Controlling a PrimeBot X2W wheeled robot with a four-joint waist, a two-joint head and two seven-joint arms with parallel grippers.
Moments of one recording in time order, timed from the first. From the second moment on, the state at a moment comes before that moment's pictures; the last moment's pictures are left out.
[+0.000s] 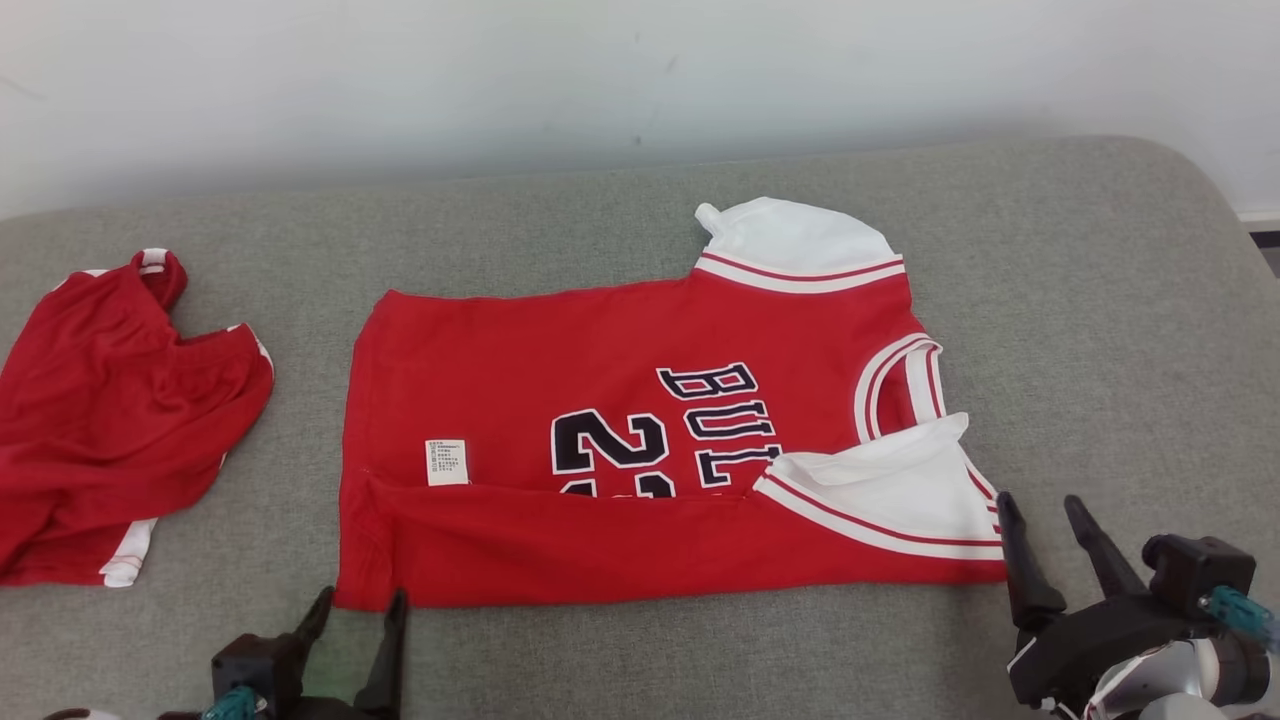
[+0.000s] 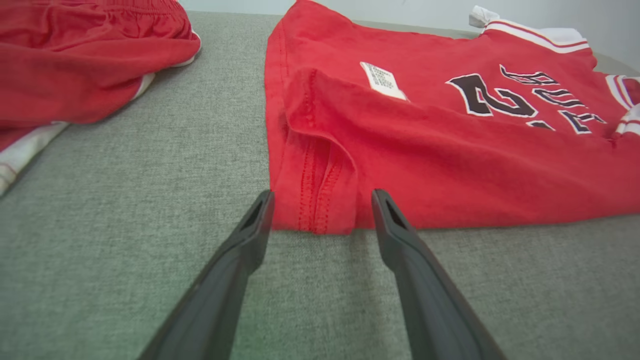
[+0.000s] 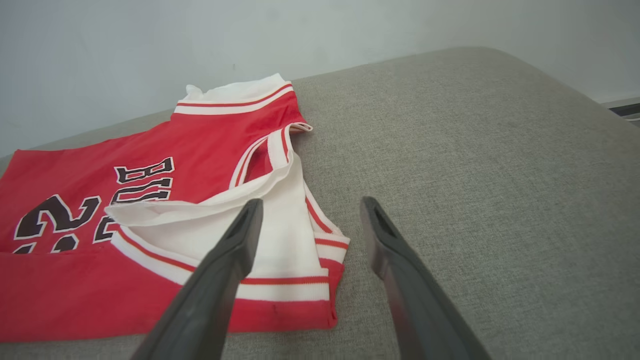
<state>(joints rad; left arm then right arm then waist) -0.27 0.32 -0.51 0.31 -0.56 0.20 -0.22 -0.17 -0.25 0.17 0.26 0.39 0.13 -0.08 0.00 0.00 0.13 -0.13</state>
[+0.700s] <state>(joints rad) -0.31 0.32 -0.50 0.44 -0.55 0.18 -0.25 -0.22 -0.22 0.20 0.44 0.29 0.13 -0.09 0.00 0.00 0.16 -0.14</state>
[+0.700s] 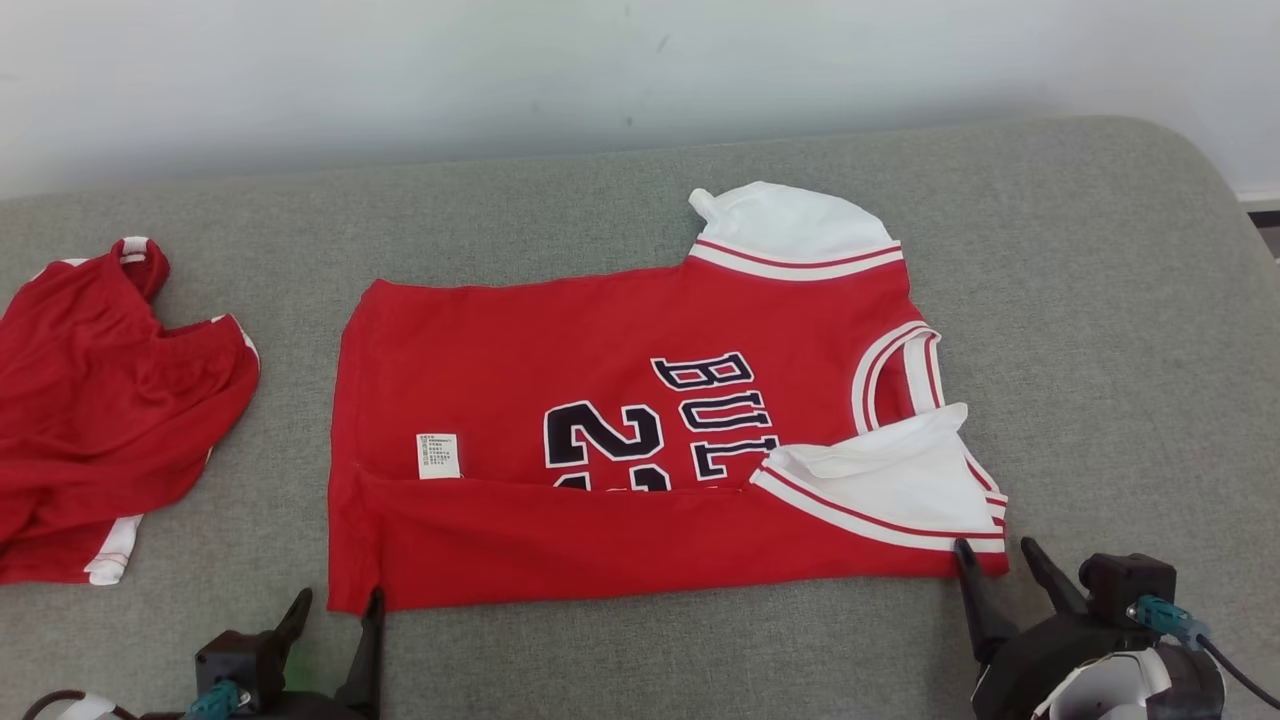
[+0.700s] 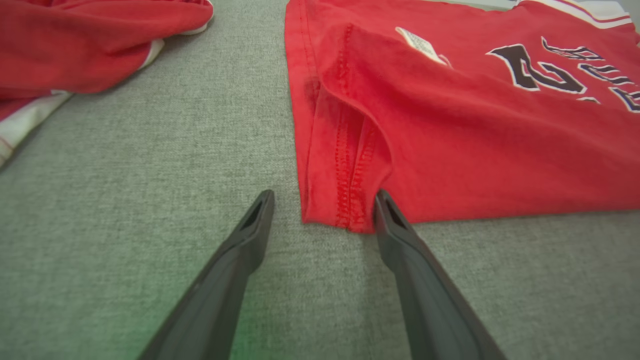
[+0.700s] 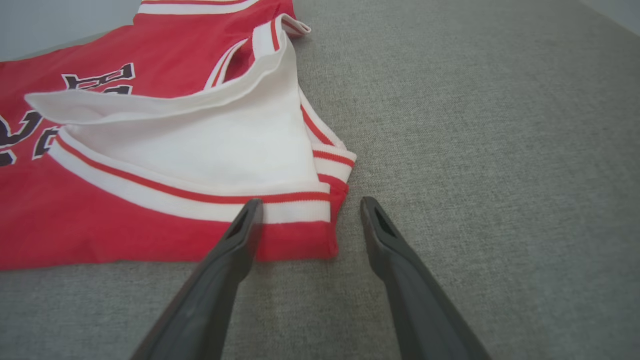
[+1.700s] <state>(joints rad) -0.08 0.34 -0.50 0.24 -0.62 0.21 -0.22 0.16 -0.18 0.05 0.07 0.31 0.13 0.12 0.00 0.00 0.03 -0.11</state>
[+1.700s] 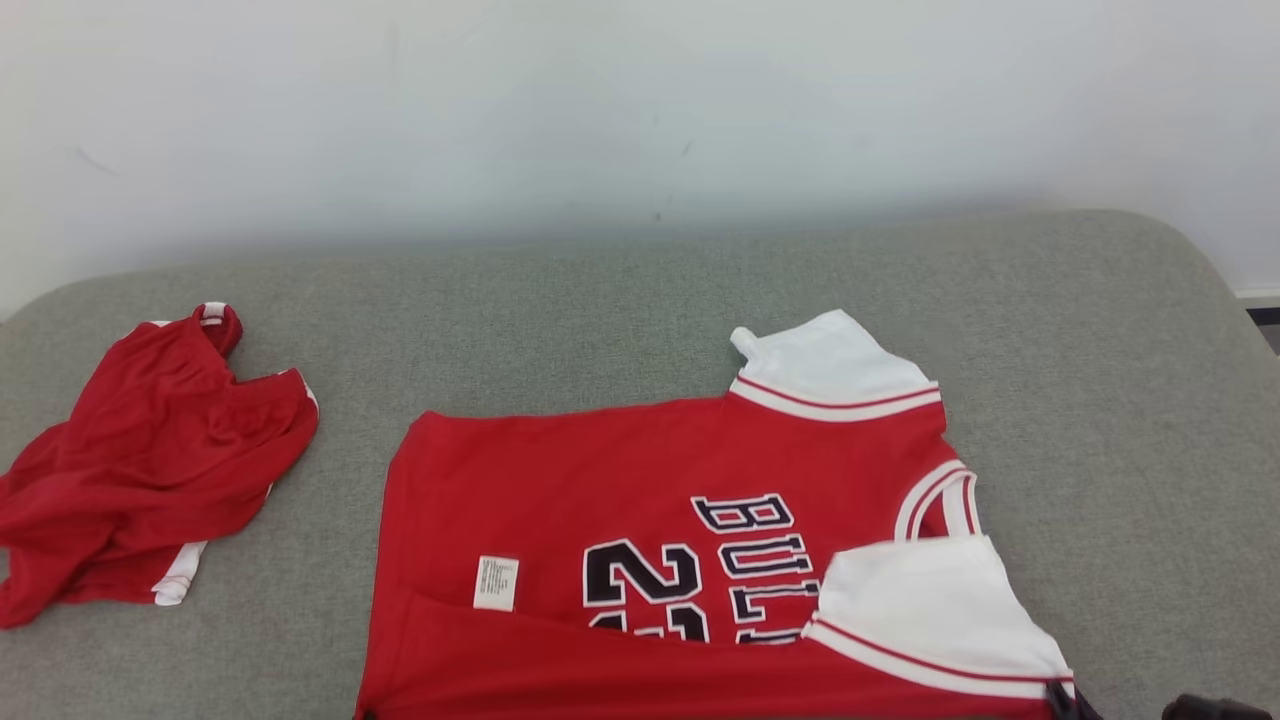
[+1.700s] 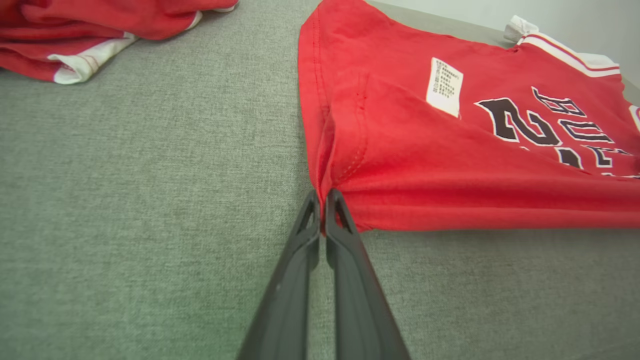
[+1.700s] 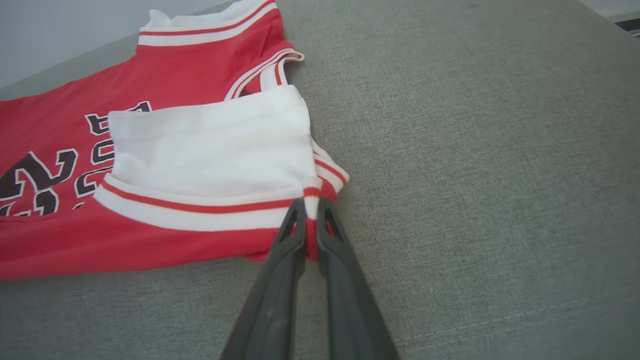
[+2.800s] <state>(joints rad) -0.01 0.30 -0.37 0.08 -0.49 0.27 -0.26 0.17 -0.12 0.07 -0.05 0.23 0.13 -0.06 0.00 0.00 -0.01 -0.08</state>
